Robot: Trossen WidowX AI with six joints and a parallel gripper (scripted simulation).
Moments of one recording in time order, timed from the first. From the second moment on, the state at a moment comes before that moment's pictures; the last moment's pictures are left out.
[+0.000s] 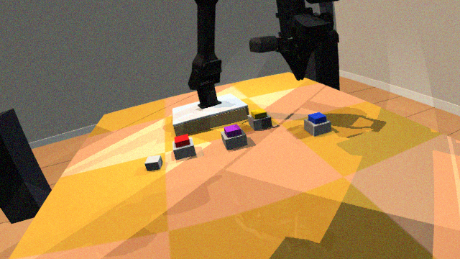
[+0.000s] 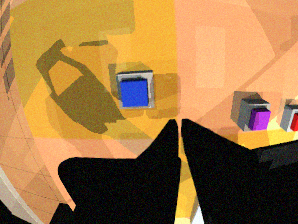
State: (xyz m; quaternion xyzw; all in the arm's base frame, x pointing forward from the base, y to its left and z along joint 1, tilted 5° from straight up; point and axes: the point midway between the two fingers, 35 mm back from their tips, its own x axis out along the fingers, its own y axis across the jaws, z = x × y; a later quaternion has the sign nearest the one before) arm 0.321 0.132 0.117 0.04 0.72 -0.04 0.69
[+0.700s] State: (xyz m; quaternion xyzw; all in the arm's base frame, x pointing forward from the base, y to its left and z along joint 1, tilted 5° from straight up) arm 0.320 0.172 0.053 0.04 0.72 -0.04 0.69
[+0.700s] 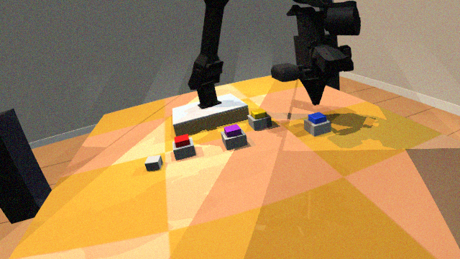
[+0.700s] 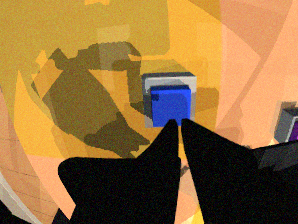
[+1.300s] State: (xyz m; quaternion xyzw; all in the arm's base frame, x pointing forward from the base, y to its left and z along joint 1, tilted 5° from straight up) arm 0.320 0.173 0.028 0.04 0.72 -0.04 0.69
